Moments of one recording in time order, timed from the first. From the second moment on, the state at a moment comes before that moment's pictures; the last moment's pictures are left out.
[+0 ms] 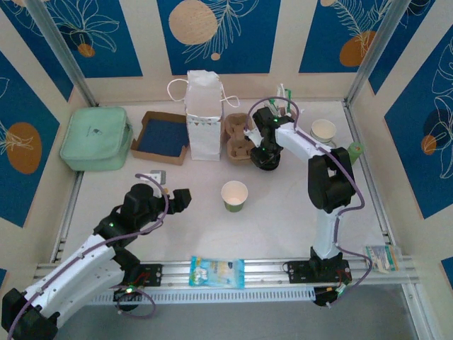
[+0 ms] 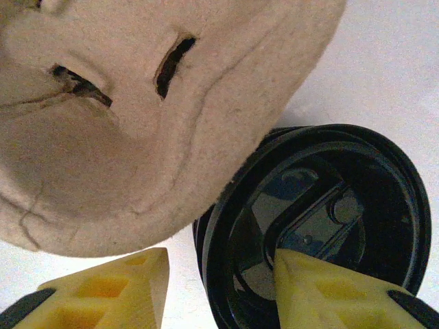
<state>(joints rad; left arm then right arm) -0.61 0.65 0.44 -0.29 -0.03 -0.57 0.38 1.97 1.57 -0.94 0.01 -0.27</state>
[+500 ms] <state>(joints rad) -0.61 0.62 0.44 -0.31 -0.03 -0.57 0.38 1.98 1.57 -0.93 0.10 -0.24</state>
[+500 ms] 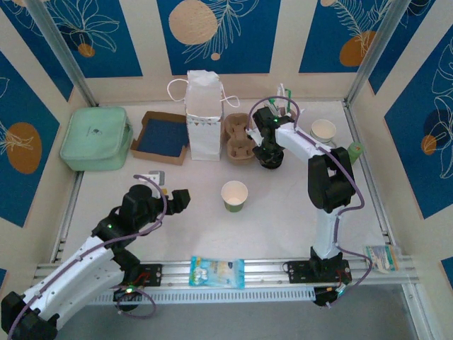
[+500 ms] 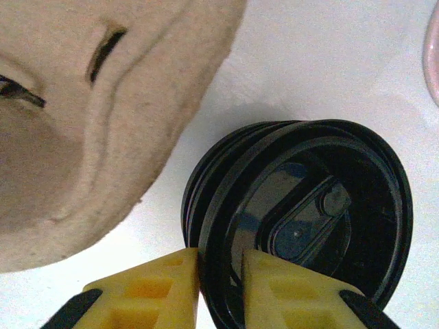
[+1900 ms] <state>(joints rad) -0.61 0.64 0.44 -0.31 -0.03 -0.57 0.39 1.82 1.55 -1.03 0.24 -0.05</state>
